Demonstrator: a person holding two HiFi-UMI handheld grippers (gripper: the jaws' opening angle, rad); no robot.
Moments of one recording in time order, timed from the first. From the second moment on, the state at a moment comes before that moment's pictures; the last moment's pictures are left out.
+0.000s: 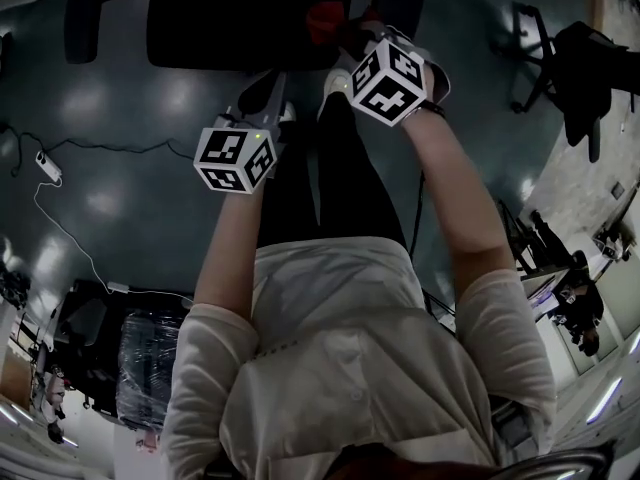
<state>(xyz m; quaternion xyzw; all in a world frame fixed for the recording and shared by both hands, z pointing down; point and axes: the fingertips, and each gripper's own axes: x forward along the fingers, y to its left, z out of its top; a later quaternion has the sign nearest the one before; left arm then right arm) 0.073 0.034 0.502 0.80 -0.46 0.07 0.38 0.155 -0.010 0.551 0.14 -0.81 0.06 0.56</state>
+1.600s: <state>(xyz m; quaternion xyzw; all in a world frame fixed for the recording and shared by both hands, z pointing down) 0.005 0.211 0.241 0.85 -0.51 -0.02 0.15 0.175 0.194 0.288 0.46 -0.87 0.13 0.12</state>
